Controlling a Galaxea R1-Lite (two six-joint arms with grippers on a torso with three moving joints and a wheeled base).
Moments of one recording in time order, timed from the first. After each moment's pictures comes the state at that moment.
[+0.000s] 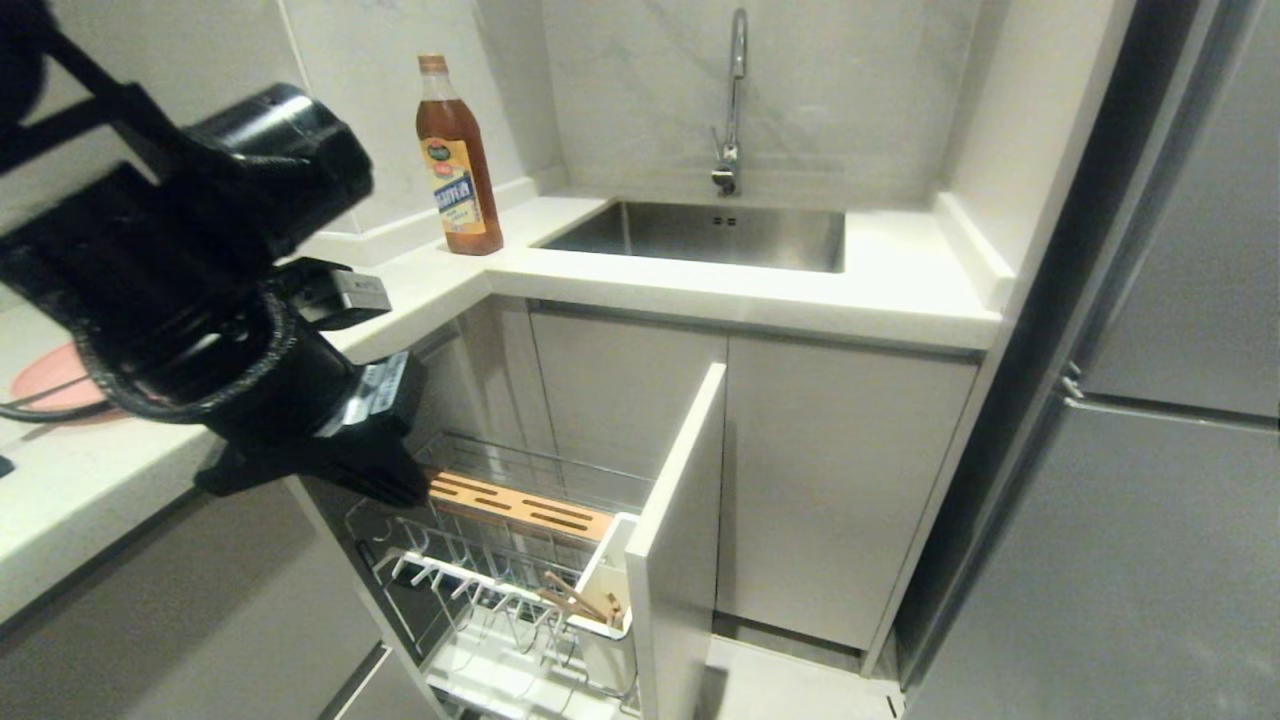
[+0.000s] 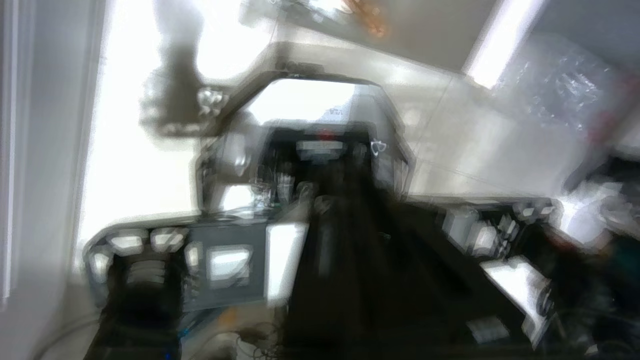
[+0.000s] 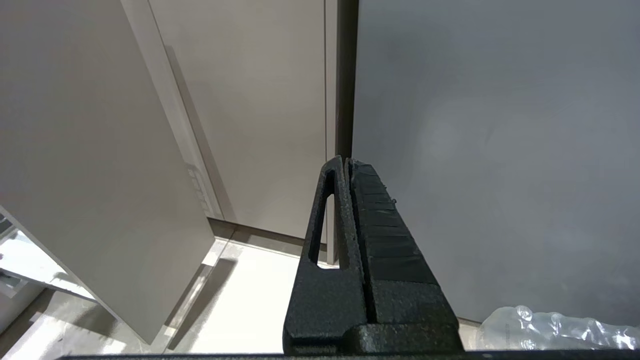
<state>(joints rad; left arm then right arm) -0.48 1.68 -1.86 1.35 -0.02 -0.59 0.00 0.00 0.00 0.00 0.00 0.01</state>
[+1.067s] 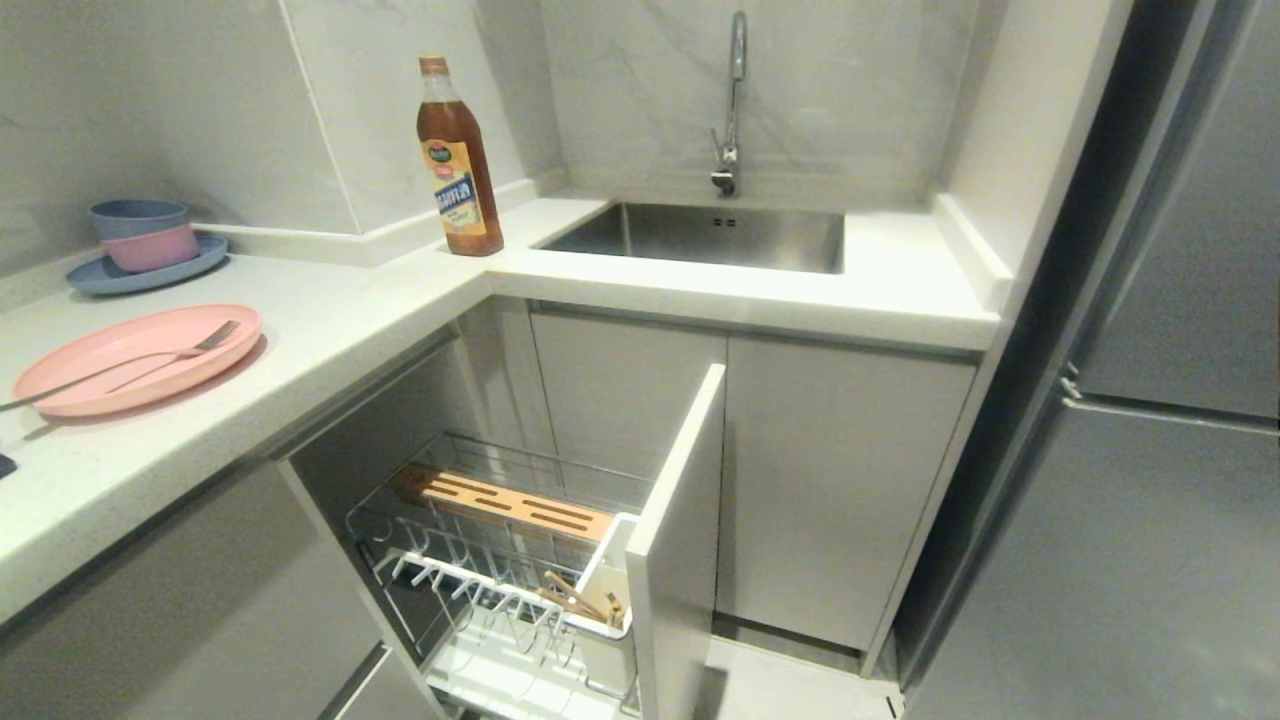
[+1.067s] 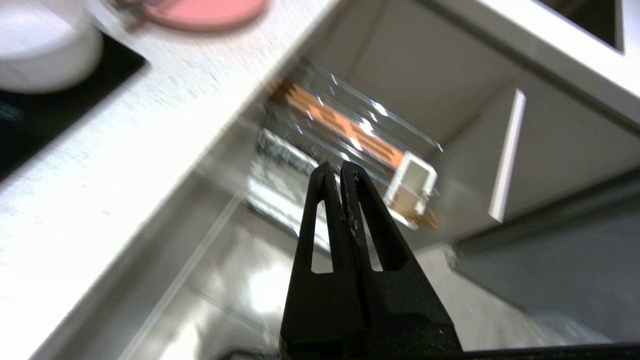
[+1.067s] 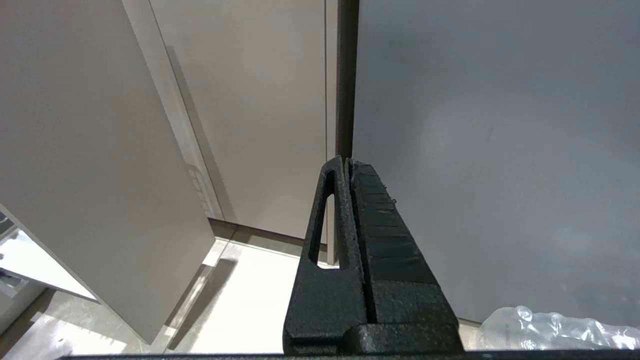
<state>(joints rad) -0.07 0.92 -1.68 1.13 0.23 -0.28 0.00 0.00 0.00 0.00 0.00 0.01</state>
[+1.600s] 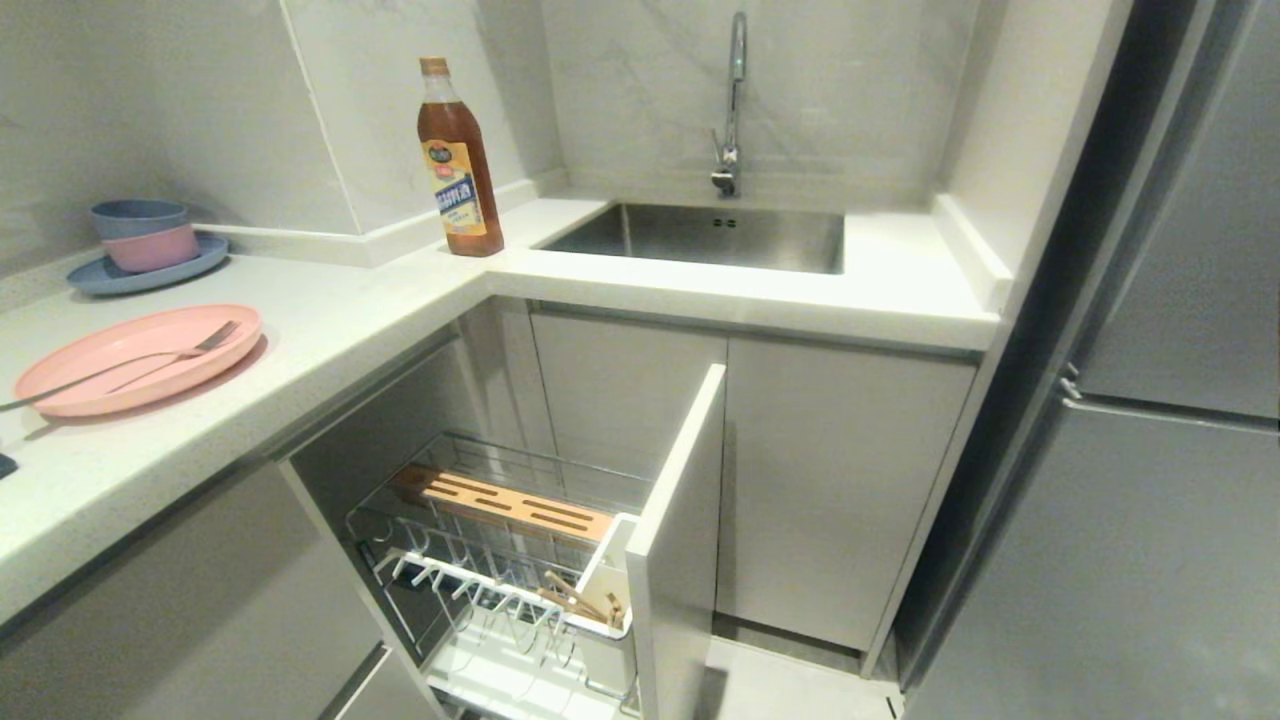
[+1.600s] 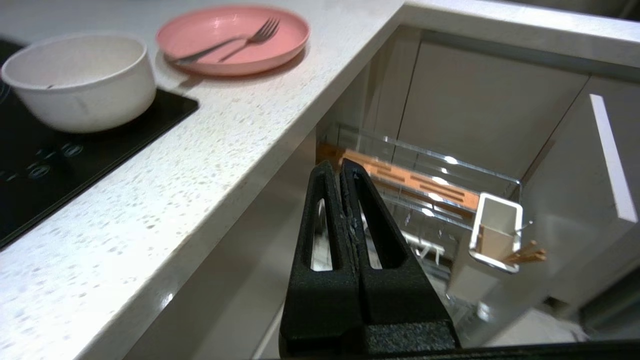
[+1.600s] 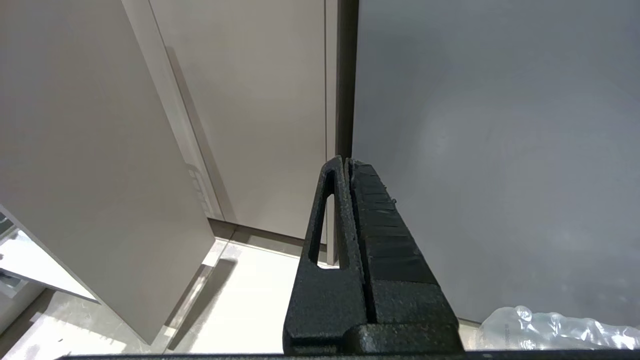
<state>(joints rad) 0.00 0.40 -0.77 0.42 0.23 0.02 0.00 0.00 0.00 0.00 0.00 0.01</state>
